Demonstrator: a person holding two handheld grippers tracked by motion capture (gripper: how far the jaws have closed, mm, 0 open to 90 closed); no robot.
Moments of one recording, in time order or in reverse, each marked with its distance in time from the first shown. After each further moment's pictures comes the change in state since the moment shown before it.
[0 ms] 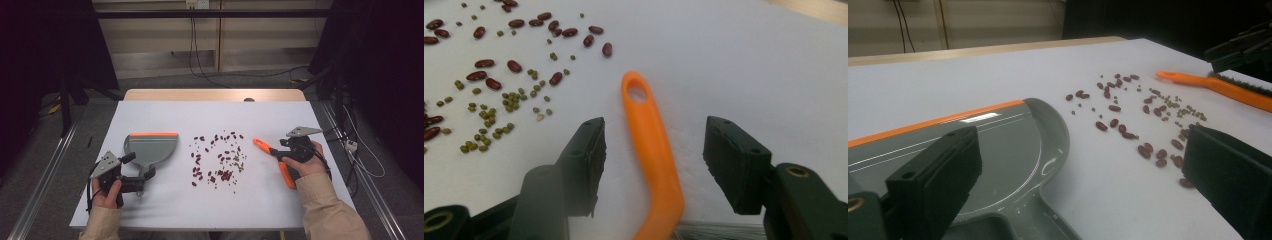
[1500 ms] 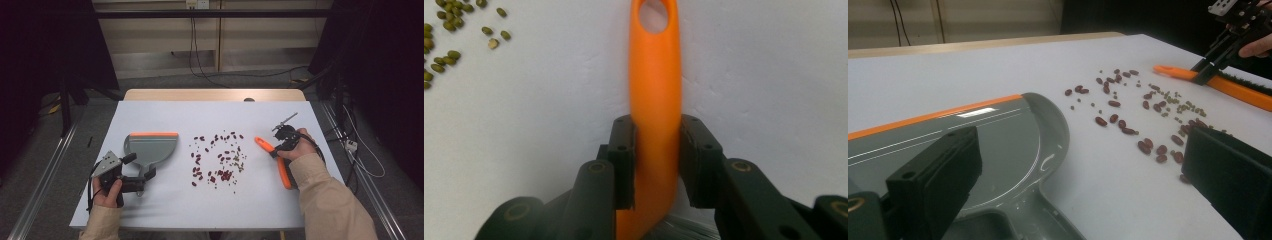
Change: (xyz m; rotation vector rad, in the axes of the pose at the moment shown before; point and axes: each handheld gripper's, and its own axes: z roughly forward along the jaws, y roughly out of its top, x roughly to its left) left arm 0.002 -0.002 0.002 0.012 -0.011 -0.008; right arm -0.019 0.026 0.042 0.449 0.109 -0.048
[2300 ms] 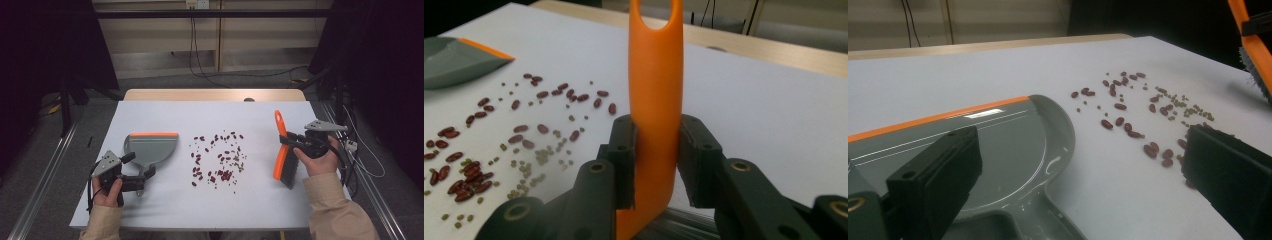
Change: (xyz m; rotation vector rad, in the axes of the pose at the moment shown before) left arm -0.001 0.003 0.000 -0.003 0.031 -0.007; right arm 0.022 -0.051 -0.070 -0.678 -0.067 0.145
